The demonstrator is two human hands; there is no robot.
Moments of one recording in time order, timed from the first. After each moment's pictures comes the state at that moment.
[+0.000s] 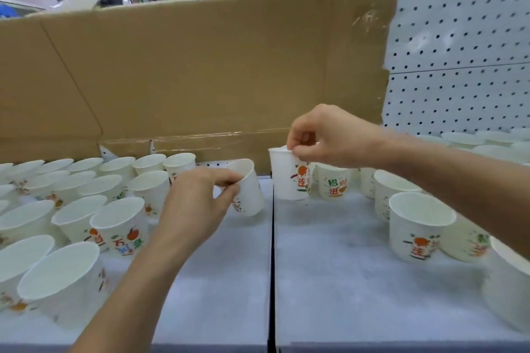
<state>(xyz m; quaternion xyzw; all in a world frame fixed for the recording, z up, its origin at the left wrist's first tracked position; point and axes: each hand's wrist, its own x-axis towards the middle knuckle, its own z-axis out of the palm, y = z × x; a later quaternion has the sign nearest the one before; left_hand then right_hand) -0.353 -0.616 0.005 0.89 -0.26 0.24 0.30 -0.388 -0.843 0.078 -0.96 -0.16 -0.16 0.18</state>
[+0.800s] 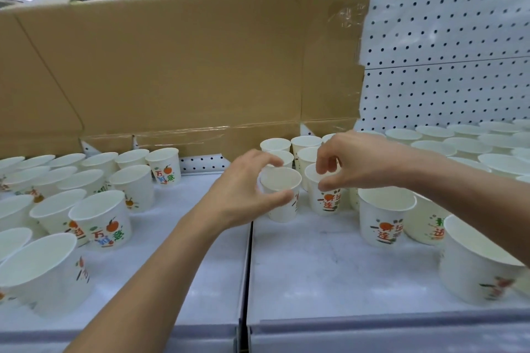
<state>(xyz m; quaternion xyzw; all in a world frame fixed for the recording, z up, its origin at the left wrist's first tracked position) -0.358 -0.686 -0.001 0.88 -0.38 0.10 0.29 -0.432 -0.888 0.051 -1.00 -0.04 -0.07 0.03</state>
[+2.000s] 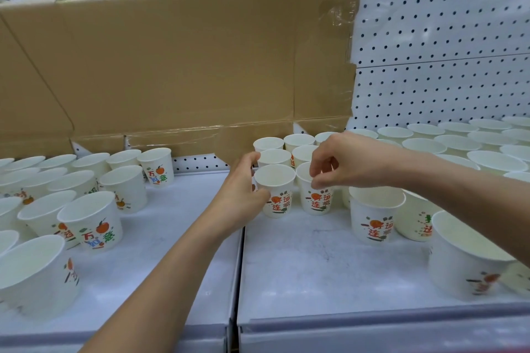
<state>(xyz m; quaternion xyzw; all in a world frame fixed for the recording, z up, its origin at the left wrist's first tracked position) -0.353 -0.702 -0.023 0.83 -0.27 -0.03 0.48 -0.430 -0.900 0.044 -0.99 -0.06 -0.07 0.10</state>
